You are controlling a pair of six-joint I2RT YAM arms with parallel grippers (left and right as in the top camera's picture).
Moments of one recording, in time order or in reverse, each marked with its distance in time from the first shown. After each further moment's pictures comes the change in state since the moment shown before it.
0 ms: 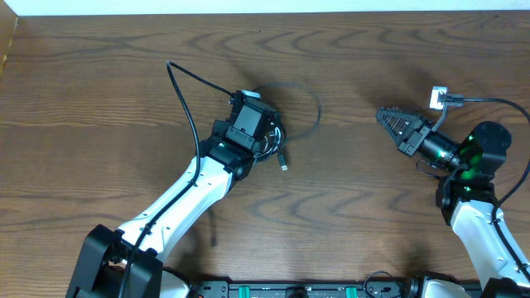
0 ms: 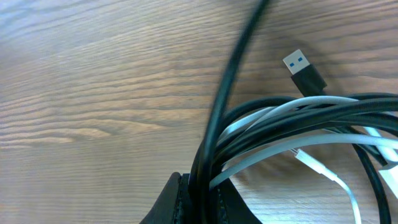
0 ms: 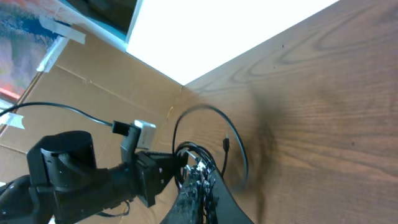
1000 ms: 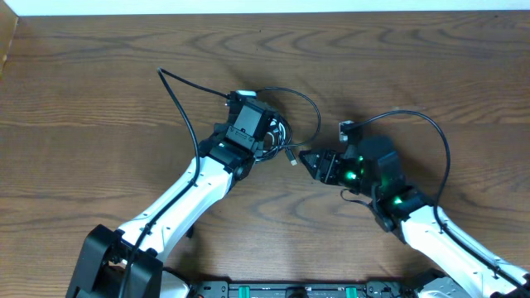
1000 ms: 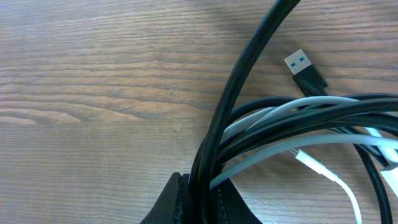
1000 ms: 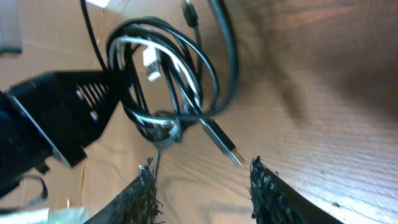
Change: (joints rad) left arm 0.000 0.000 0.000 0.002 0.070 -0.153; right arm 0.674 0.003 0.004 -0.368 0.681 0.087
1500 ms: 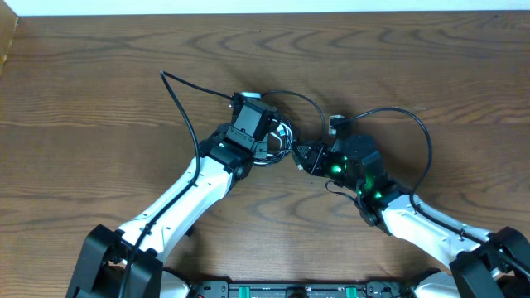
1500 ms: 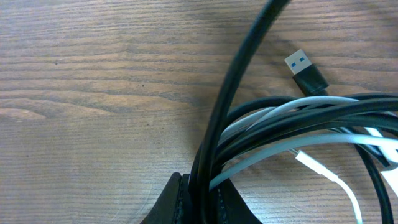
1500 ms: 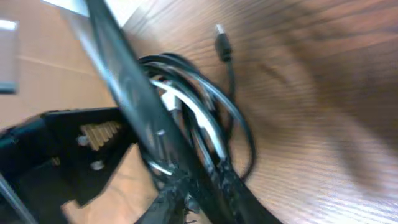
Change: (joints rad) left arm 0.000 0.000 0.000 -0.001 0.094 -0.006; right arm 0.043 0.190 0.000 0.296 0.040 0.062
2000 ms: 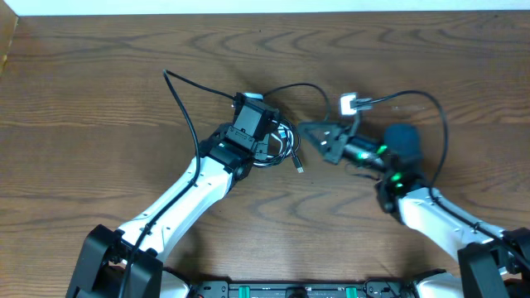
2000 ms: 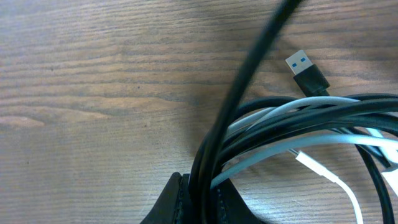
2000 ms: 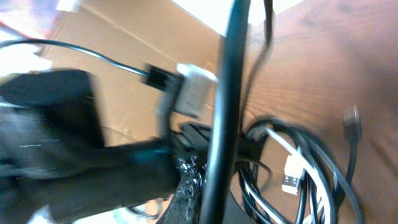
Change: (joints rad) left arm 0.000 0.000 0.000 -0.001 0.012 0.049; right arm -0.227 0.000 0.001 0.409 -0.489 -0.022
